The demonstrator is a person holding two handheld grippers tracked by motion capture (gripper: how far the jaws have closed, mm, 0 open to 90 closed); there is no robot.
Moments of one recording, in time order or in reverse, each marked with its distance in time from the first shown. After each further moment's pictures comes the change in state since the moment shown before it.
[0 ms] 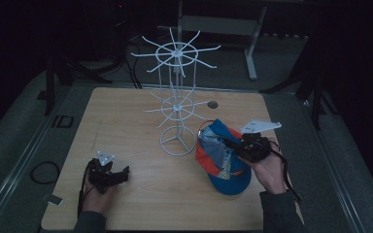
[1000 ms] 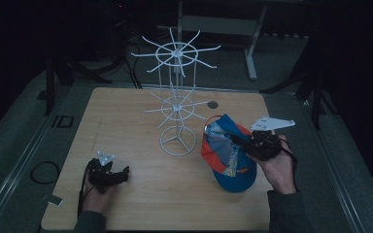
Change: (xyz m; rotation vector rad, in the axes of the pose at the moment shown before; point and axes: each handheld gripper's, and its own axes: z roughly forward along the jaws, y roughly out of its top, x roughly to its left) left arm 0.000 0.000 0.000 -0.003 0.001 -0.001; right arm -0.006 0.007 -0.026 -0.044 -0.018 -0.002
